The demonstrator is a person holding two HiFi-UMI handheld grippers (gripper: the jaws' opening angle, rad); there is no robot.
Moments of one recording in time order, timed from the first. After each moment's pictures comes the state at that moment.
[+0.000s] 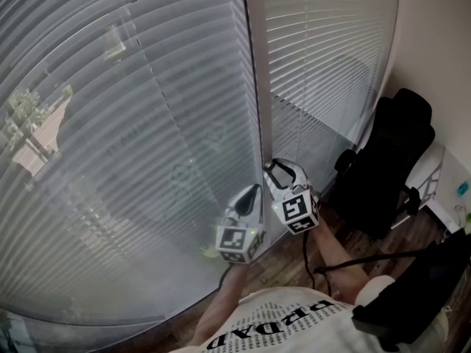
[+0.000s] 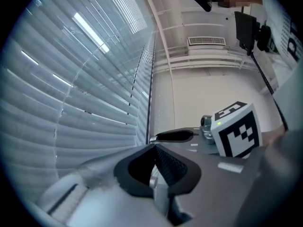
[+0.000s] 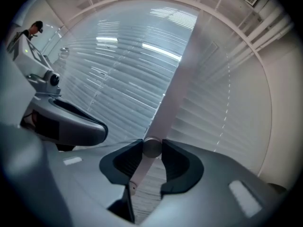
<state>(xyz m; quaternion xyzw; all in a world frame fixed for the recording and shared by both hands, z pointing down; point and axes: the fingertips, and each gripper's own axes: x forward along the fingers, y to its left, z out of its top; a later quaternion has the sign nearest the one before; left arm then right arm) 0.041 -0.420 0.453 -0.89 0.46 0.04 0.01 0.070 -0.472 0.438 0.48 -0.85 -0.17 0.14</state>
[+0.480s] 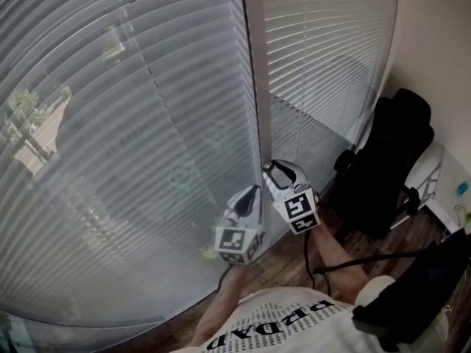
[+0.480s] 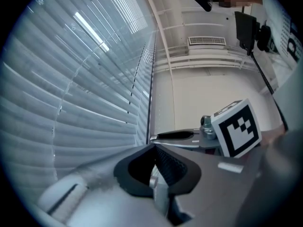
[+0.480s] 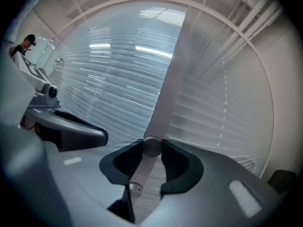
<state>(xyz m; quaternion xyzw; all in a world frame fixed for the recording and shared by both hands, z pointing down) 0.041 -0.423 0.456 -0.89 0.46 0.04 0.01 0.072 -0.474 0.439 0.48 -0.86 -0.12 0.11</state>
